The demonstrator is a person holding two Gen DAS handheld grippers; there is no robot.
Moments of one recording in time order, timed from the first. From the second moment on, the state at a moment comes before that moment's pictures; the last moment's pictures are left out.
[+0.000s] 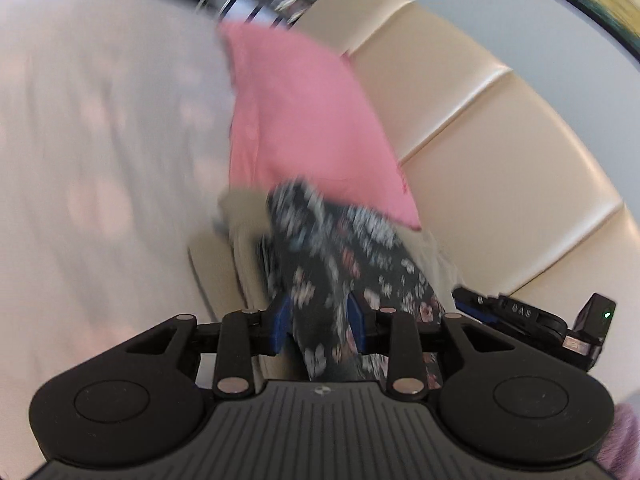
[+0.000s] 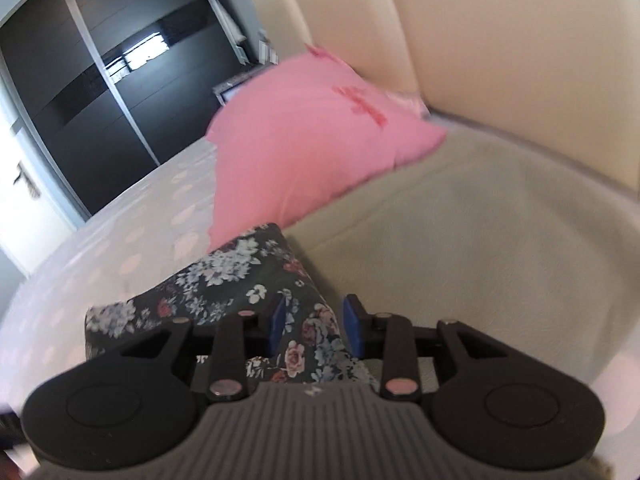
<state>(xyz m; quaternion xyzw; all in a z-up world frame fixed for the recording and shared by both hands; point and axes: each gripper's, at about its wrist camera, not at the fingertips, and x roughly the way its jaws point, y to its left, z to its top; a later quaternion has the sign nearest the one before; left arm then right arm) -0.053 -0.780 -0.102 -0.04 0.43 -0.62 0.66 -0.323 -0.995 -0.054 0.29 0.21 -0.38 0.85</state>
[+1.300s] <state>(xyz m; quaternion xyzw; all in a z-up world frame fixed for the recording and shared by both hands) -0.177 -0.794 -0.131 0.22 0.34 -0.64 0.66 -0.345 -0.926 -0.096 0.18 0.35 -0.36 0.85</state>
